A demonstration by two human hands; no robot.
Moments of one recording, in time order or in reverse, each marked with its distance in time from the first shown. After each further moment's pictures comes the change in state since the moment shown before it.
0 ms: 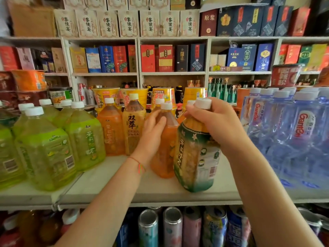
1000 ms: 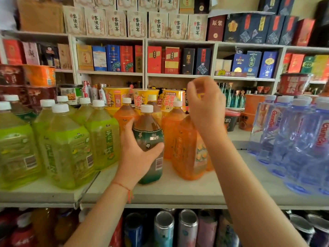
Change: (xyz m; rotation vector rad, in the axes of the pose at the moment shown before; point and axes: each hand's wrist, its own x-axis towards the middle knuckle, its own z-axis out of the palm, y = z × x) left_hand -0.053 -0.015 -0.076 0.256 0.294 0.149; right_hand 0.048 -0.017 0.086 -0.280 0.388 -0.414
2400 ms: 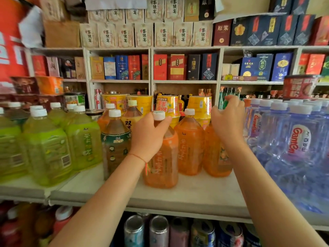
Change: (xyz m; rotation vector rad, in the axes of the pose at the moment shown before) left_hand 0.025 0.080 0.104 0.233 0.030 0.114; right_hand 0.034 0.136 -0.078 -0.156 -0.028 0.261
